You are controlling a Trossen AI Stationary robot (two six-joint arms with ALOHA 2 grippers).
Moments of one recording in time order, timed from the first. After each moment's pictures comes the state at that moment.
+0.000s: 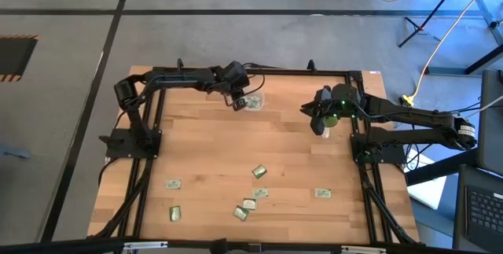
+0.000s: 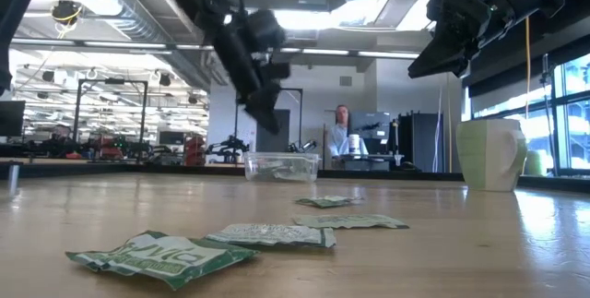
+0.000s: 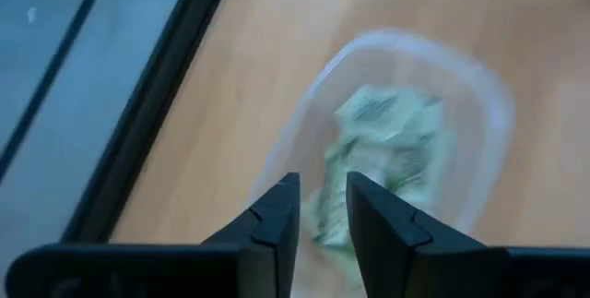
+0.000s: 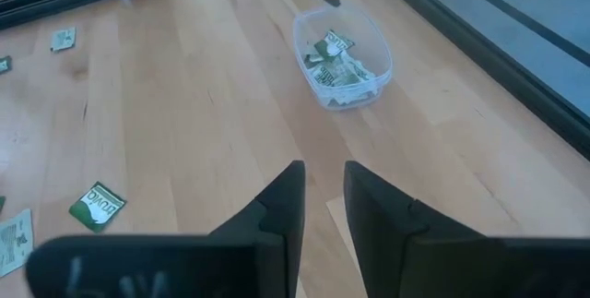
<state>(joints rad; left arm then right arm) 0.48 1.78 1.22 -0.37 -0.09 0.17 -0.33 0.86 0.59 -0.28 -0.03 0.13</state>
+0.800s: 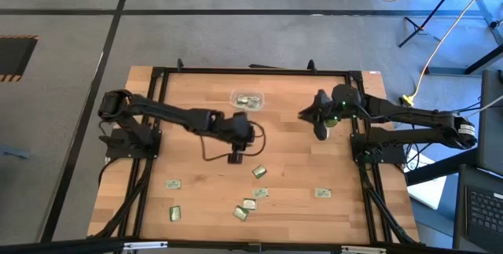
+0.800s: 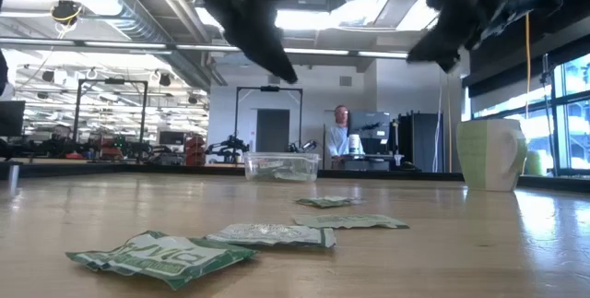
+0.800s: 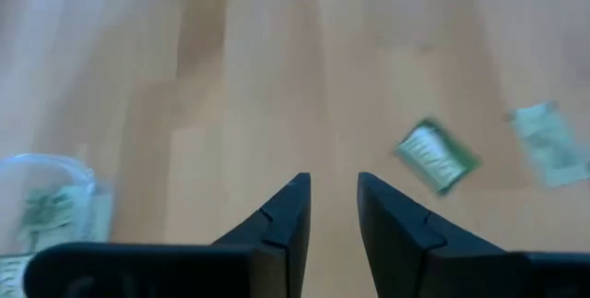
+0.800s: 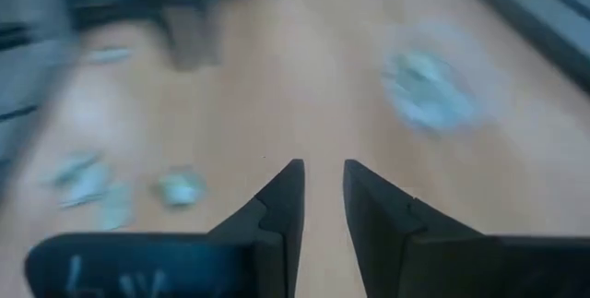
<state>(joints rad) -0.06 1.62 1.17 -0.40 -0.10 0.04 -0.30 0.86 0.59 -0.23 -0.22 0.08</state>
